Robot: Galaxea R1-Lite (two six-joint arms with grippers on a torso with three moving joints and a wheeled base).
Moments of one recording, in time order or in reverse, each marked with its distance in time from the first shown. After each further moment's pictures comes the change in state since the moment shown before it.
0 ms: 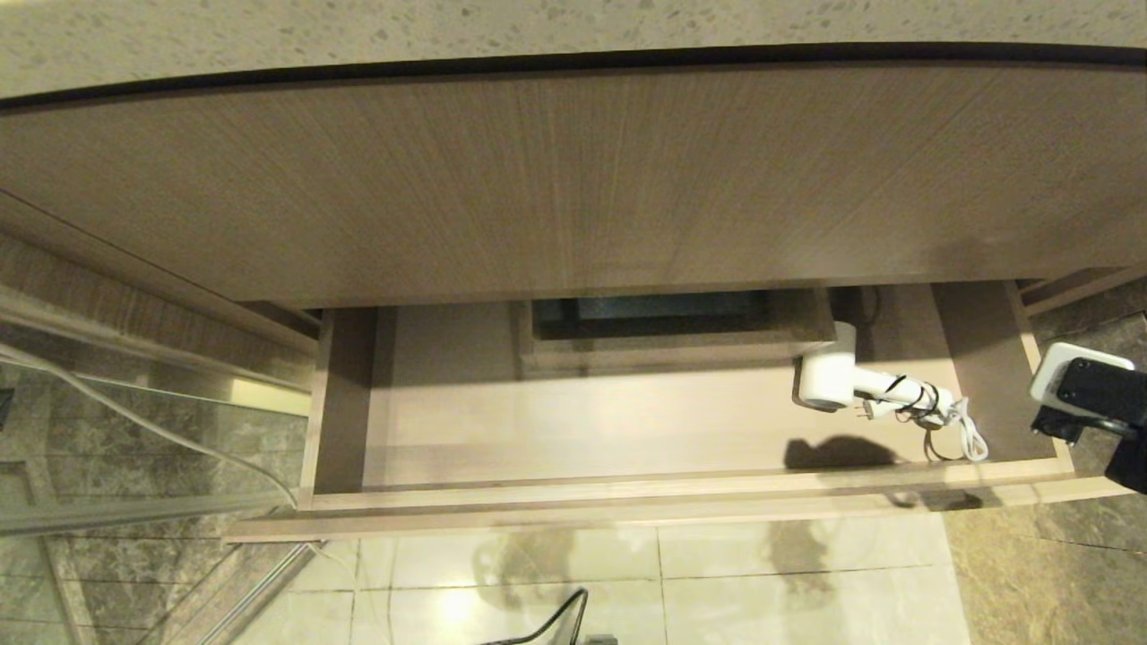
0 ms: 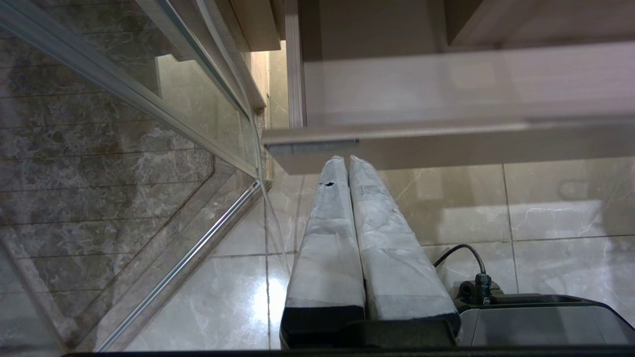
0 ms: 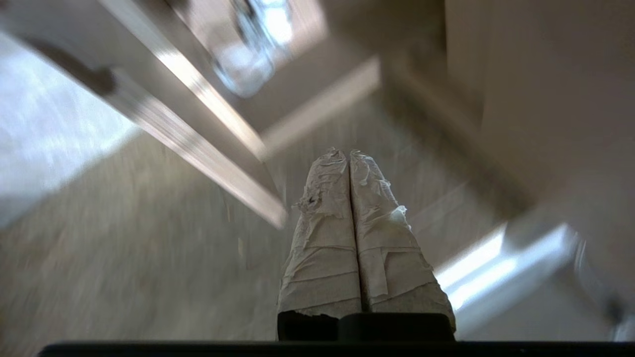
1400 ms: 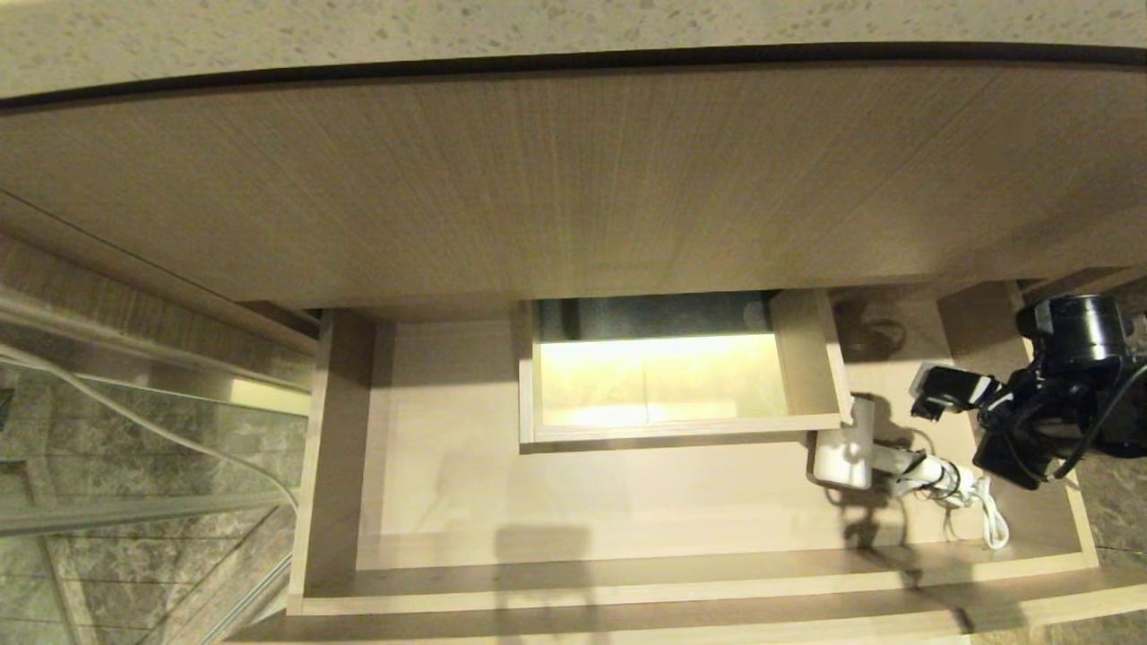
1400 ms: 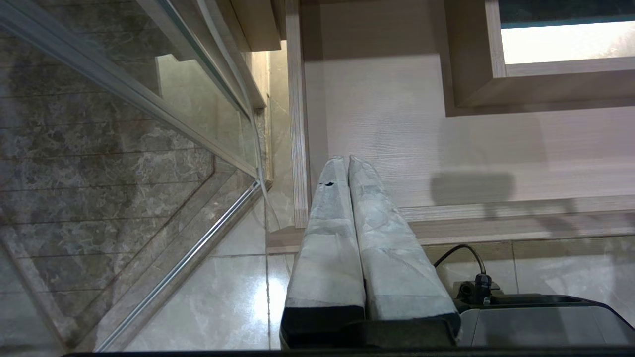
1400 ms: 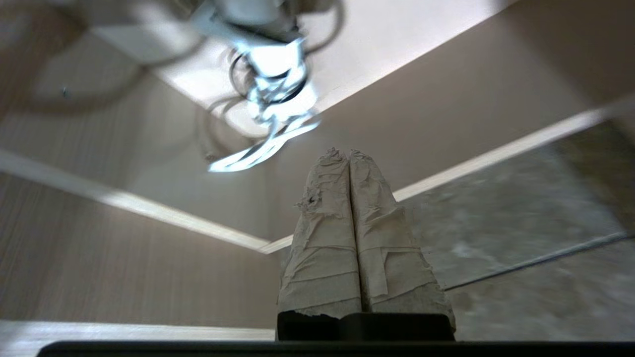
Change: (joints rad) left arm 0.000 0.000 0.000 0.000 0.000 0.000; right arm -0.110 0.596 -0.181 -0.076 0.047 0.131
